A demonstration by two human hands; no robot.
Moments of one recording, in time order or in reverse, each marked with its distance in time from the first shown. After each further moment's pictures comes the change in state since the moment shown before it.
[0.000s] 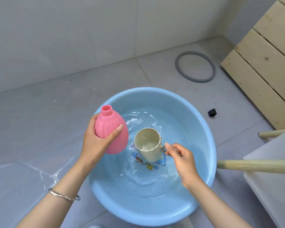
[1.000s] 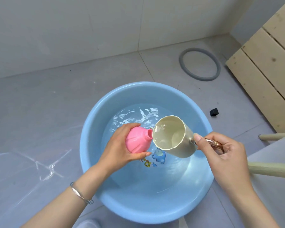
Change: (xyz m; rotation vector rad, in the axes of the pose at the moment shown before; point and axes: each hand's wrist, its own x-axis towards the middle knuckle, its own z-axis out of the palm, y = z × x) left_hand -0.020 -0.029 0.037 0.387 -0.350 0.236; right_hand -0.043 -0.104 -0.046 -0.229 0.102 -0.311
